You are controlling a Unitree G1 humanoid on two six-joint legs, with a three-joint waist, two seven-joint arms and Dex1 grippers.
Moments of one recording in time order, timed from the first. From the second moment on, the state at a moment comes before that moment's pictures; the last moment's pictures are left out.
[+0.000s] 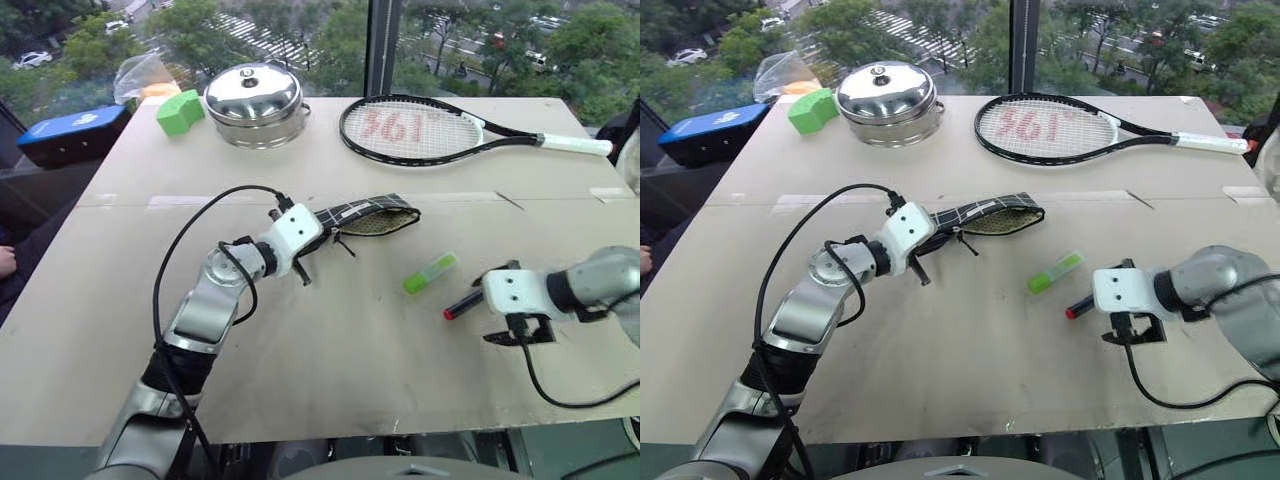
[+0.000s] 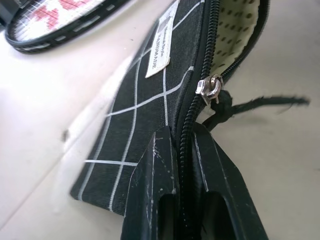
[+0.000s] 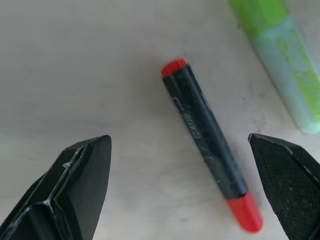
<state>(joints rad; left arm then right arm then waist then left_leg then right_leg) -0.36 0.52 -0.17 -0.16 0.02 0.40 -0.69 -0.42 -1.05 0.37 -0.25 -0.08 0.33 1.28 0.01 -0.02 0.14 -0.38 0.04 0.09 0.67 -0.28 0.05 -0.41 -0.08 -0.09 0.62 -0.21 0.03</state>
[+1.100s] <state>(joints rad) -0.33 0.47 -0.21 -0.27 0.00 0.49 -0.66 -0.81 -0.63 0.65 -0.22 -0.48 0.68 0.91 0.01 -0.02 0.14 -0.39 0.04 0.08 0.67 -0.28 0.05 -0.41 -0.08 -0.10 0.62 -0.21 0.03</state>
